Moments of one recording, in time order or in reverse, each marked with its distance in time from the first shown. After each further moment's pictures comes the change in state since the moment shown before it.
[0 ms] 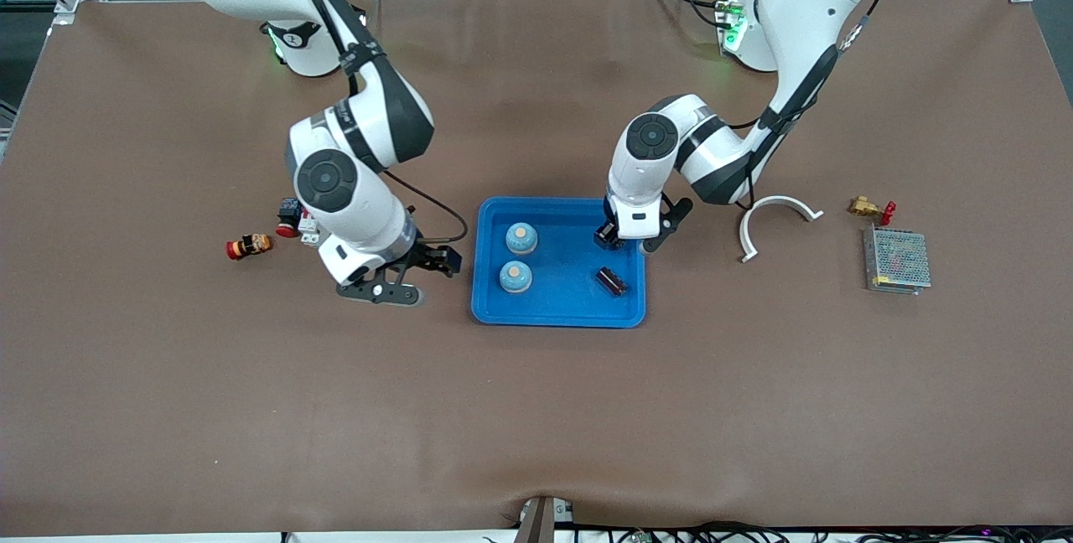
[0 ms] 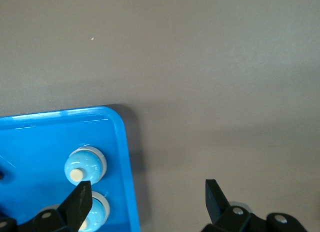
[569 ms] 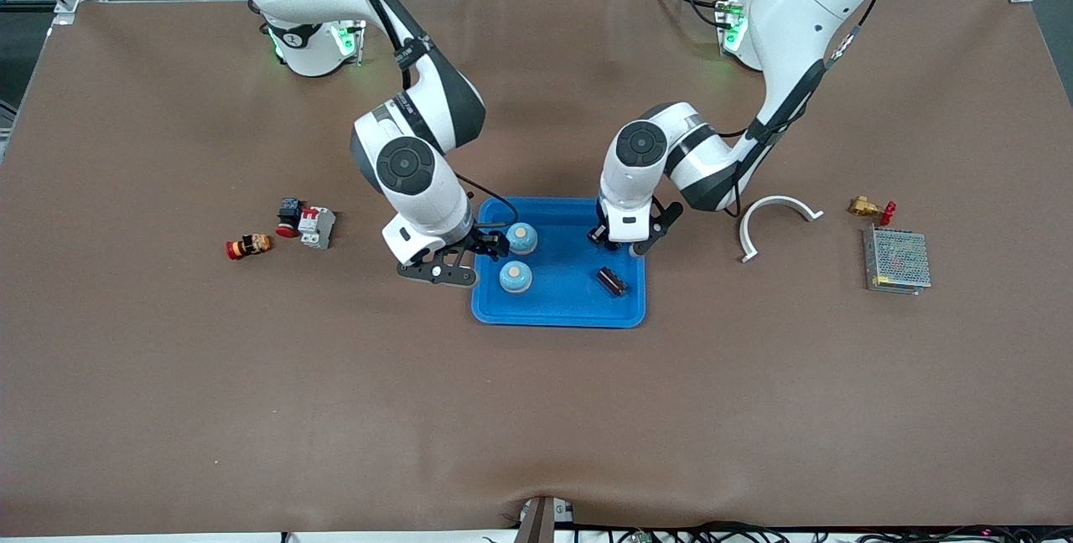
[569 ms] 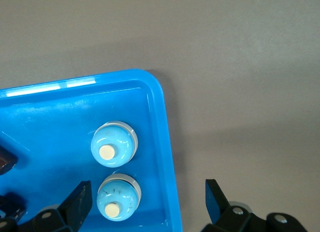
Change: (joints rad) left arm -0.008 0.045 0.002 0.022 0.024 0.000 -0.005; right arm 0.108 0.064 0.000 0.032 0.000 0.019 0.121
